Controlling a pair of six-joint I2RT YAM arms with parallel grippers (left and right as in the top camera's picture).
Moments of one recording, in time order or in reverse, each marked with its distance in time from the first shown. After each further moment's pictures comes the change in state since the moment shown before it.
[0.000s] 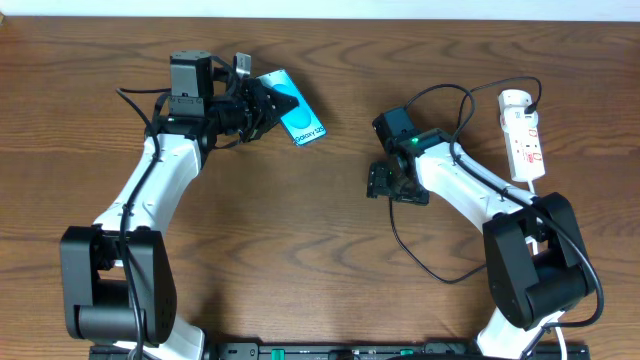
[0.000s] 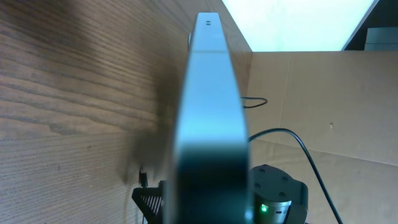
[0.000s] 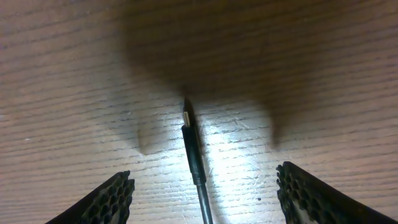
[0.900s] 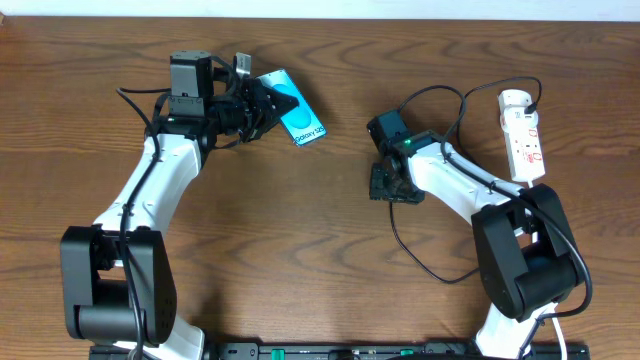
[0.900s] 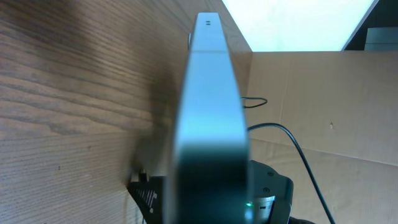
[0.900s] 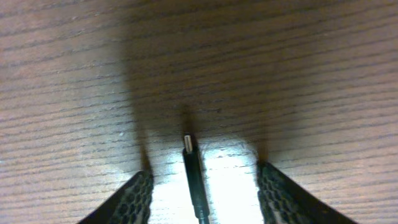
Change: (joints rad) left arm 0.000 0.000 0.000 0.000 0.000 0.000; right arm 0.014 0.050 0.001 0.039 0.029 -0.018
